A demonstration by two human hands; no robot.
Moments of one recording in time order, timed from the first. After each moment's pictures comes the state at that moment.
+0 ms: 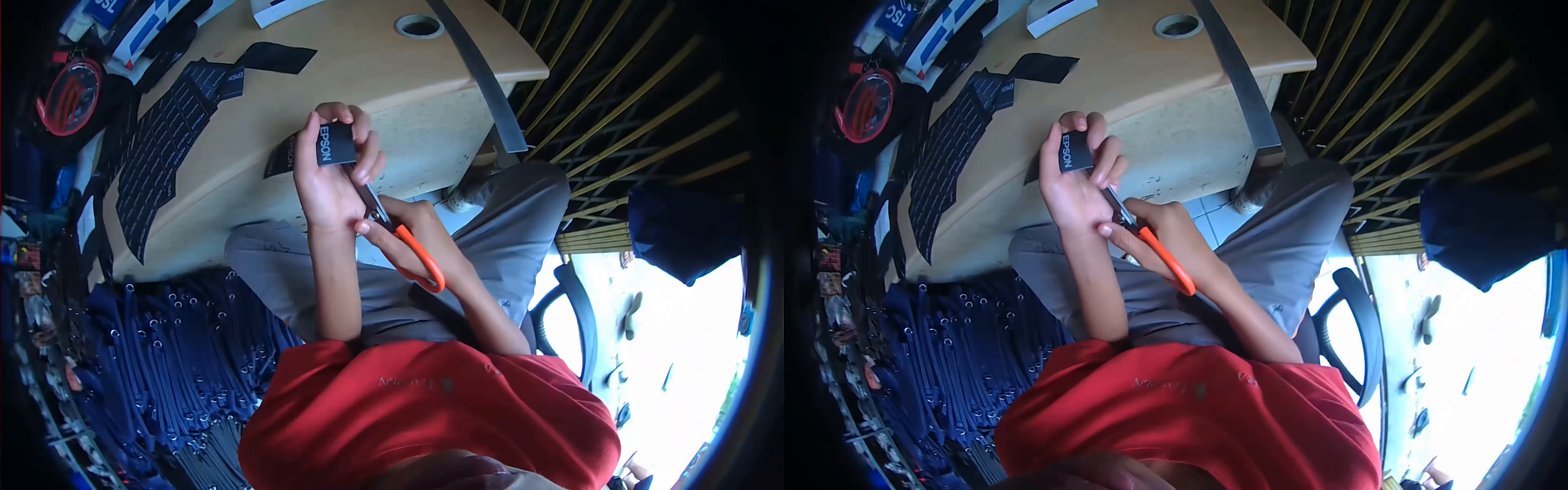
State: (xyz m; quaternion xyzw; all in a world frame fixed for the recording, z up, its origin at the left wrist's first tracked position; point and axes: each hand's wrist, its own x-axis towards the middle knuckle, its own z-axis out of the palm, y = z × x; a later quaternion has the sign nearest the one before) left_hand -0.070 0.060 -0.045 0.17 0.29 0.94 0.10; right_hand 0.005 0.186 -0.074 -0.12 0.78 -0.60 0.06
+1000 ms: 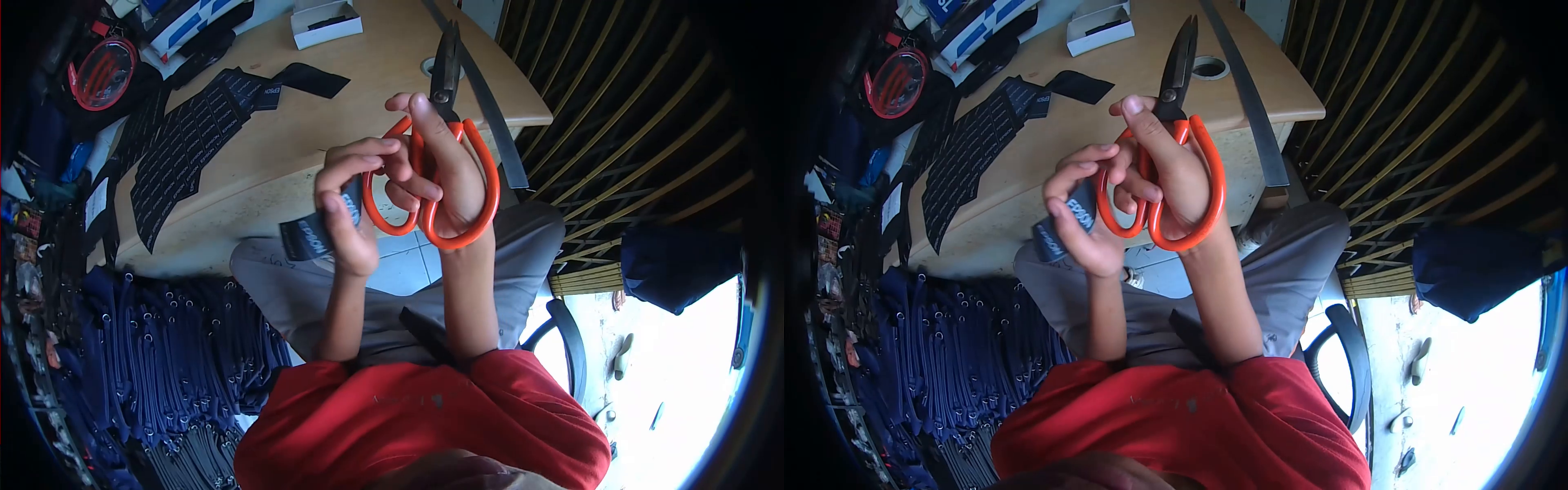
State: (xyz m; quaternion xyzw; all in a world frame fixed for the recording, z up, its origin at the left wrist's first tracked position) left_hand -0.038 0.068 -0.031 0.34 0.55 0.69 -0.32; right_hand -0.037 0.178 0.032 -0.10 0.38 -0.92 0.09
